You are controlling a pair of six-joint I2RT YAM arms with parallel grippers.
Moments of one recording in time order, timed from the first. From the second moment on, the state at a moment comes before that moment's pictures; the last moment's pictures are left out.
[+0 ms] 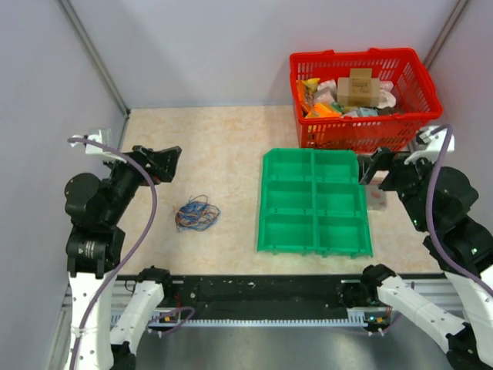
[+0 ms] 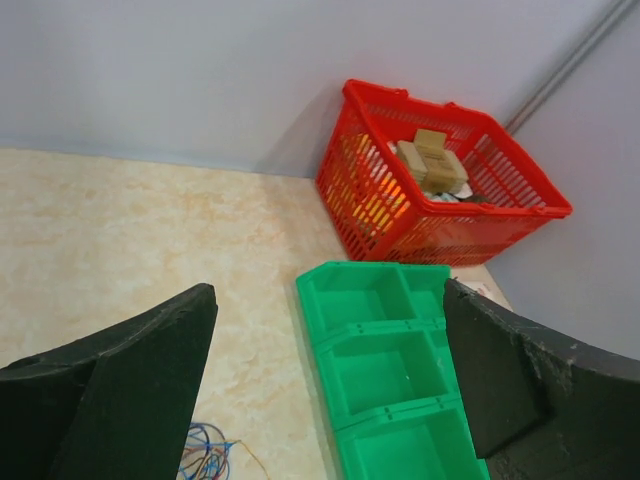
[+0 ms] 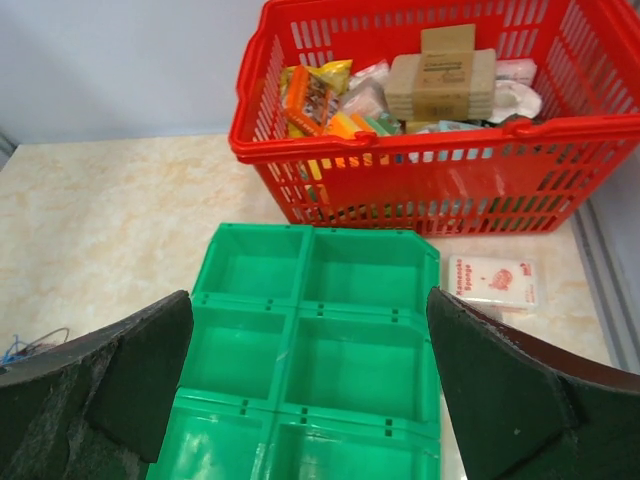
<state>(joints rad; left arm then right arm) -0.06 0.65 1.16 -0.40 0.31 -0.47 0.51 0.66 1.26 -0.71 0.41 0.18</state>
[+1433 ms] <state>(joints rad) -0.04 0.84 0.43 -0.34 0.06 -1.06 1.01 1.84 1.38 -0.21 -0.06 0.52</state>
